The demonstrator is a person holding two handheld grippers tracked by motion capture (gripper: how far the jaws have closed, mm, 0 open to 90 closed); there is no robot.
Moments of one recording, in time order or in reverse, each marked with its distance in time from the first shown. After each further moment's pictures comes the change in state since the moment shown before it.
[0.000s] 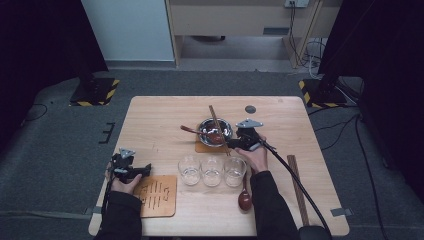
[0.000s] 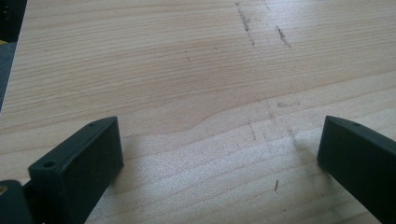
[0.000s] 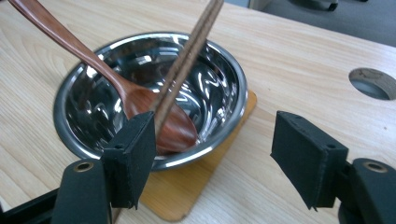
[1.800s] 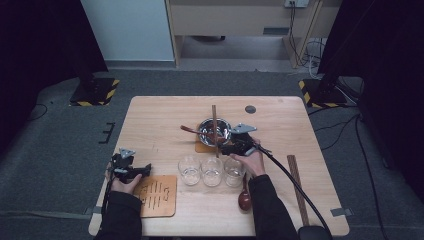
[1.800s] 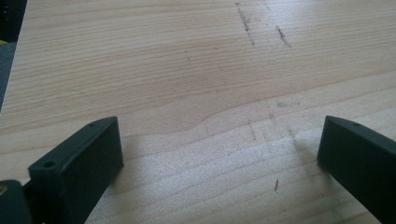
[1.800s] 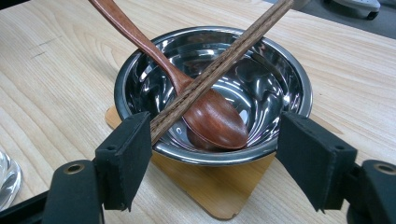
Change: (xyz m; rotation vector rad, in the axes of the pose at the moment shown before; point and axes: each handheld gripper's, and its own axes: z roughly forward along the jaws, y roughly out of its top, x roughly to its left) left arm 0.000 0.000 0.000 0.000 0.000 0.000; right arm 0.022 -0.006 0.002 -0.009 0.108 -0.060
